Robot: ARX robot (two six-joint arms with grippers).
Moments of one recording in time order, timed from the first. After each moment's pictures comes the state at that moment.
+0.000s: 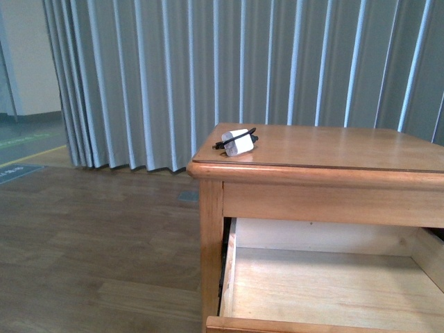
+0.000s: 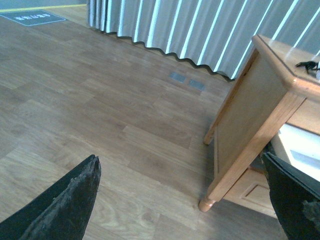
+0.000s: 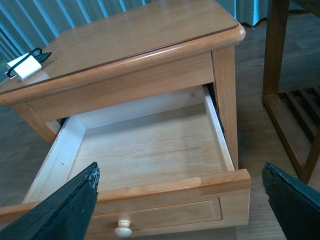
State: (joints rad) left arm -0.19 0.31 0.08 0.17 -0.34 -0.27; right arm -0.35 0.45 0.29 -0.03 -0.35 0.21
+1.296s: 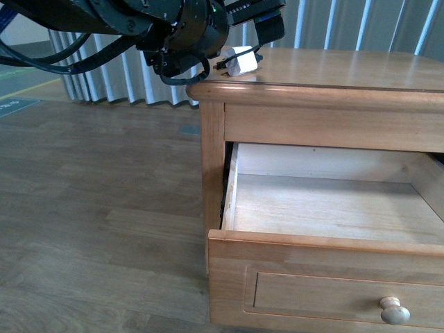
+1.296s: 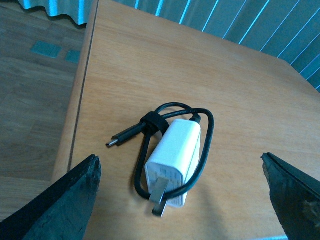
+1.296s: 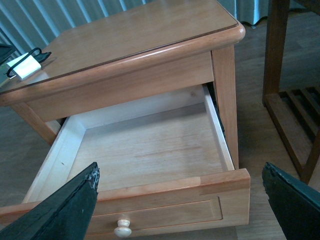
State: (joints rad) left arm -0.43 2.06 1.56 0.36 -0.12 -0.36; right arm -0.35 0.45 0.29 -0.03 -0.35 0.21
